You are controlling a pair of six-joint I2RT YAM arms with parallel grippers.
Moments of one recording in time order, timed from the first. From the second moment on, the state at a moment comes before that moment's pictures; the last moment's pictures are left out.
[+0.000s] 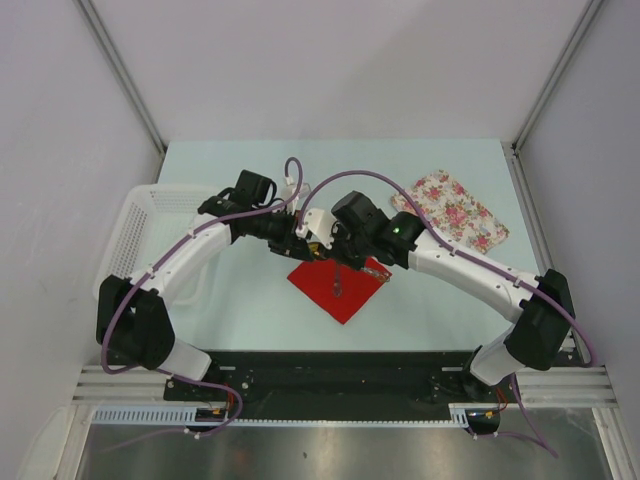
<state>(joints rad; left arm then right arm) -0.42 1.47 1.20 -0.72 0.76 -0.11 0.90 1.53 1.39 -0.72 -0.07 -0.40</state>
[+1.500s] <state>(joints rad) 0.14 1.07 0.82 0.06 0.53 -0.60 0.64 1.78 1.25 -0.43 0.03 0.57</state>
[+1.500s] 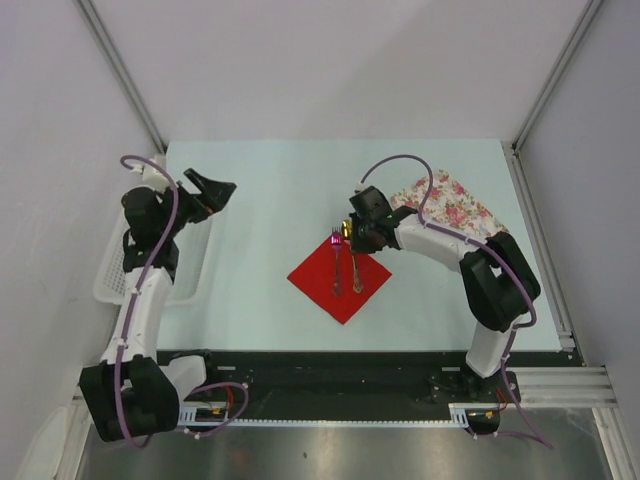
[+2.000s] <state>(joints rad) 0.04 1.12 1.10 -0.16 0.40 -0.12 0.65 1.85 1.24 -0.29 0.05 0.65</state>
